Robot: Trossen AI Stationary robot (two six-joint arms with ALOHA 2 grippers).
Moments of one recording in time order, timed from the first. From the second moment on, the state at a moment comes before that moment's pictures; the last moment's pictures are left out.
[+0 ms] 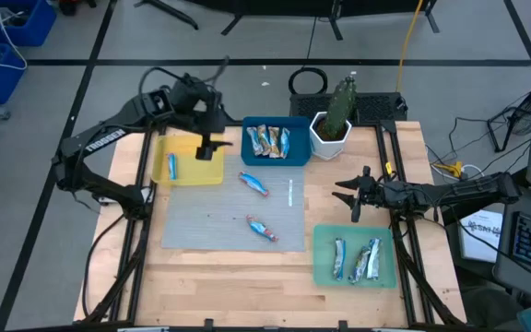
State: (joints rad) left arm 0.49 1.37 1.54 -0.91 0.21 0.71; right arm 0.08 0.35 0.02 0.08 0.39 0.18
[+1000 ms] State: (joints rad) left arm 0.30 1.92 1.54 -0.95 0.20 0.91; right arm 0.08 0.35 0.02 0.08 0.39 0.18
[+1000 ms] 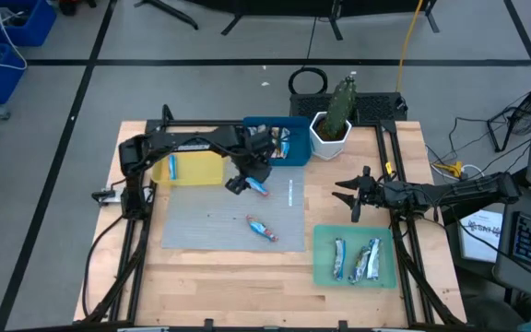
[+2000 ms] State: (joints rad) left arm 0.31 2.10 1.54 -0.89 0.24 0.92; right arm 0.08 0.35 0.02 0.08 0.39 0.18
